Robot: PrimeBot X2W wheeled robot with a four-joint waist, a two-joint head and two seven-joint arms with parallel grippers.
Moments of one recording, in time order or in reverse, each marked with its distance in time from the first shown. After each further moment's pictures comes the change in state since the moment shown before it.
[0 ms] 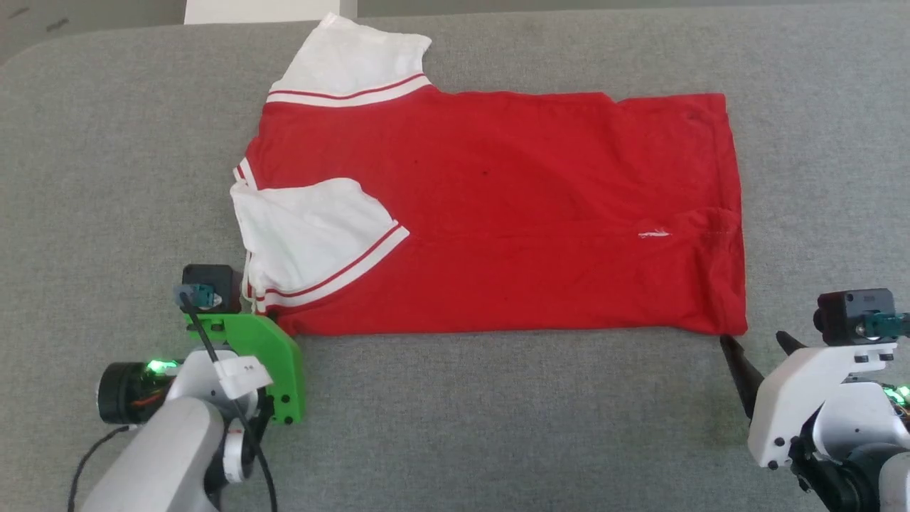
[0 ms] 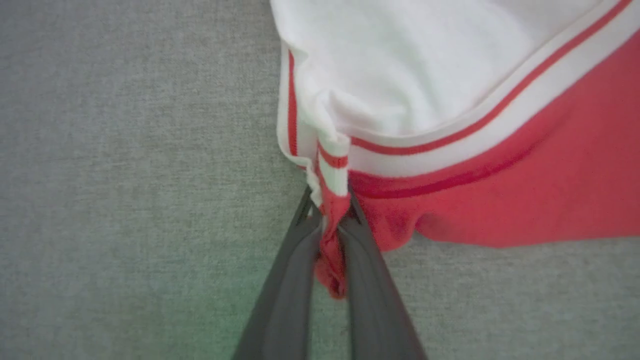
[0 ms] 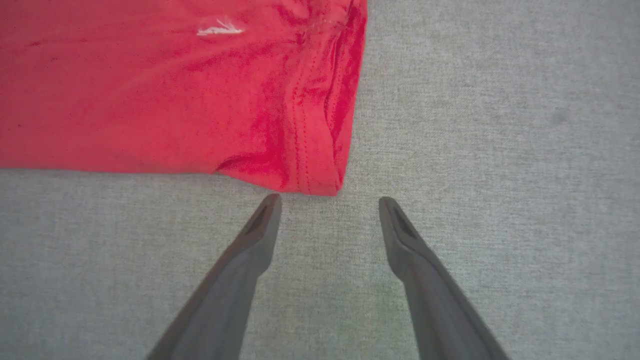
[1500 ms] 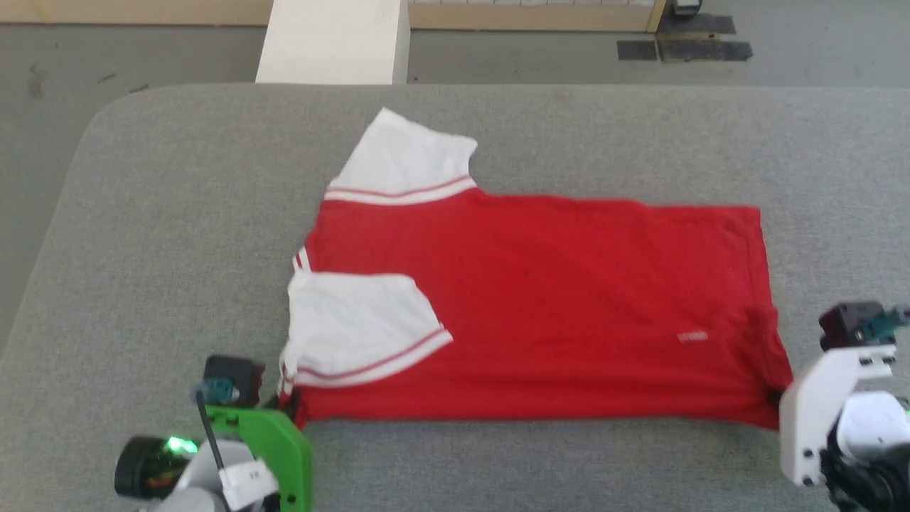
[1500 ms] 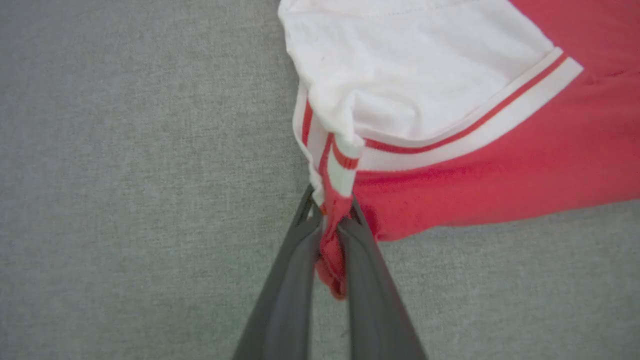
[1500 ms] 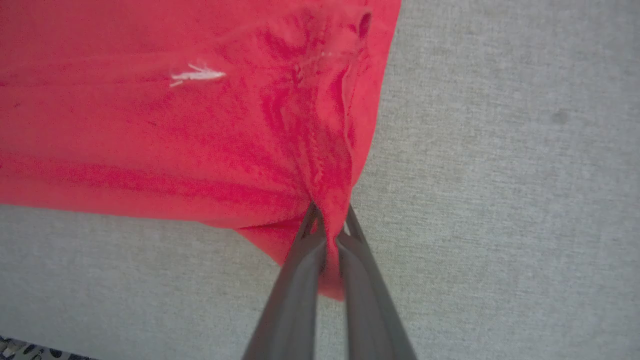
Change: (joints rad) left arm 0.187 0.056 -0.044 -0.105 -0.030 -0.052 -0.134; right arm -0.030 -0.112 -0.018 0.136 0.076 0.000 0.218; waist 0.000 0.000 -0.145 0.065
